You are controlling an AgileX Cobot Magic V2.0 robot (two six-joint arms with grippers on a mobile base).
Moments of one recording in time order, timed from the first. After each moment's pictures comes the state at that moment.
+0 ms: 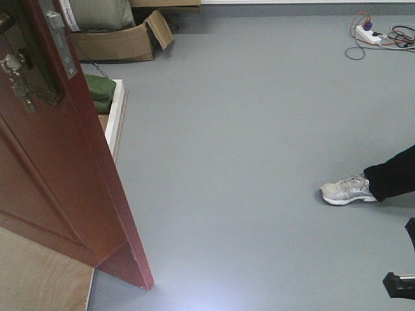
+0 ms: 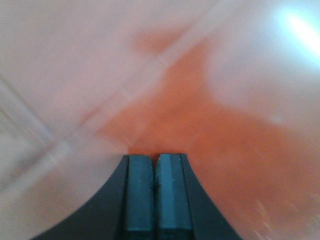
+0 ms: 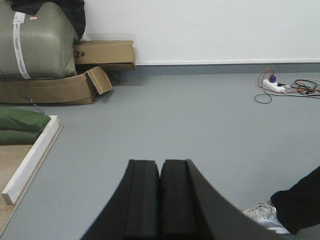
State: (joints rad) left arm 0.39 1.30 -1.51 -1.24 0.71 0.22; right arm 0.02 -0.01 0.03 0.06 0.28 -0.05
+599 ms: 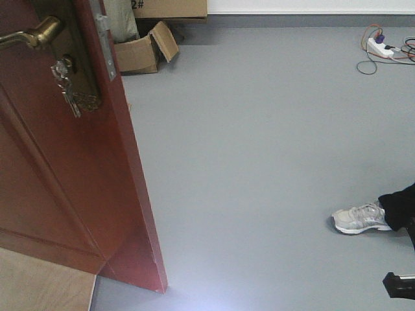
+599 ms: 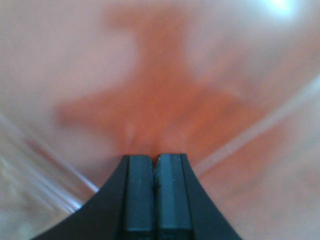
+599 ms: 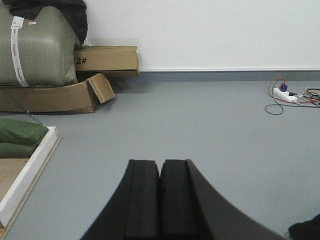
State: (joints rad) left arm 0.39 1.30 -1.51 -1.24 0.72 0.22; right arm 0.02 -0.01 0.03 0.06 0.28 -0.05
